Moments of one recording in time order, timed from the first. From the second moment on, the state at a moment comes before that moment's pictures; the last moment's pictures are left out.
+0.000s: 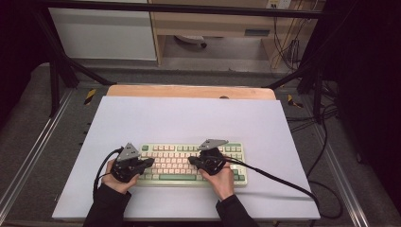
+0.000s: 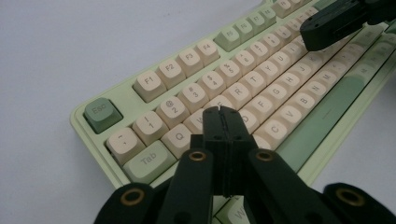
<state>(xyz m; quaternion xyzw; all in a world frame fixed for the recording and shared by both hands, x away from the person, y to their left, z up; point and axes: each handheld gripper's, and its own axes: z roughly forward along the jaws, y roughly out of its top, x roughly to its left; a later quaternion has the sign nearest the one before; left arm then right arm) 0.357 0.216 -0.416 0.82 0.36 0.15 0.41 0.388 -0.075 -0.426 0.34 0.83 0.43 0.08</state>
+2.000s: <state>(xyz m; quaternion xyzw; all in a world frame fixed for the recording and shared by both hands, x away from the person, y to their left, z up) 0.379 0.161 -0.427 0.84 0.36 0.16 0.39 0.361 -0.117 -0.412 0.33 0.83 0.44 0.07</state>
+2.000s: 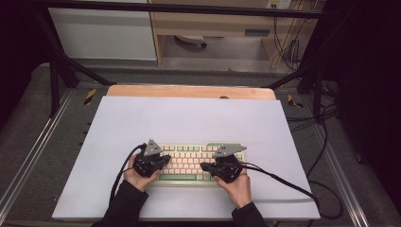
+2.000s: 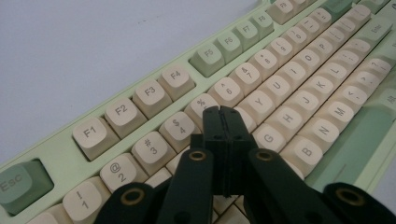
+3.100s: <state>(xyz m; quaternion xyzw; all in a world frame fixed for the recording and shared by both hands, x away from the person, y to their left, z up) 0.360 0.182 -0.416 0.83 0.34 0.15 0.40 0.360 -0.120 -0.409 0.33 0.83 0.45 0.07</state>
